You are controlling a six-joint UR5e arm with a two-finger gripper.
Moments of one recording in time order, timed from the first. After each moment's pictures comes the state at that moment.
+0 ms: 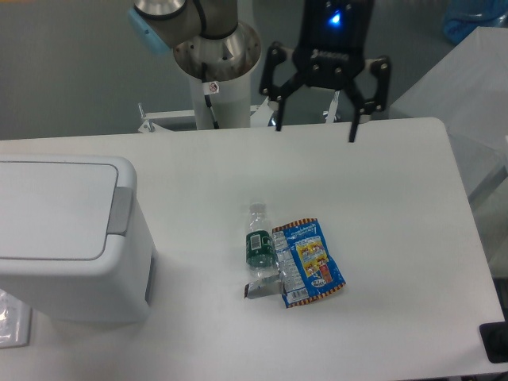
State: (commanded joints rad) arm 2.57 -1.60 -1.42 -1.32 1.18 0.60
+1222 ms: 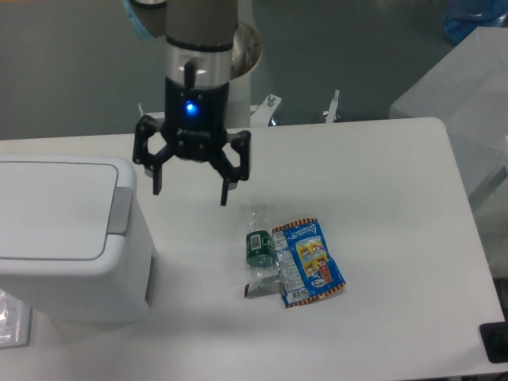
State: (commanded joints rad) arm 2.27 -1.68 -1.54 -1.05 1.35 0.35
